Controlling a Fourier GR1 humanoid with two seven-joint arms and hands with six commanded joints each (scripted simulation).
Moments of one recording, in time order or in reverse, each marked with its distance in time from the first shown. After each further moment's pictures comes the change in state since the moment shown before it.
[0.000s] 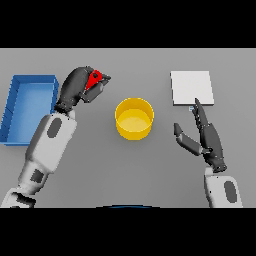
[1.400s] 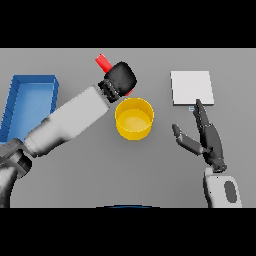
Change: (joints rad) left arm -0.481 0.101 -0.672 0.235 -0.690 -0.509 -0.045; right arm -0.001 0.017 -0.017 0.004 -0.026 -0.003 0.035
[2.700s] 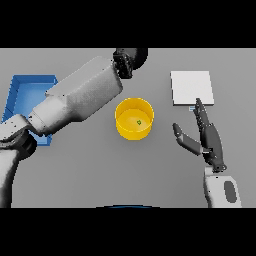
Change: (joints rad) left arm -0.294 -0.006 -0.124 0.166 -0.204 0.052 -0.088; right arm 0.000 -0.001 0.003 0.003 0.017 -0.008 -0.052
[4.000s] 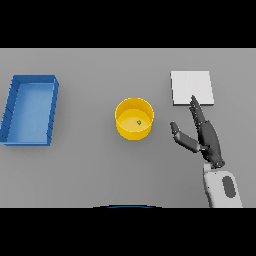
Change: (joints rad) left arm 0.196 0.346 0.955 0.377 0.740 0.352 0.469; right arm -0.046 -0.024 0.012 0.051 0.007 0.025 -0.014
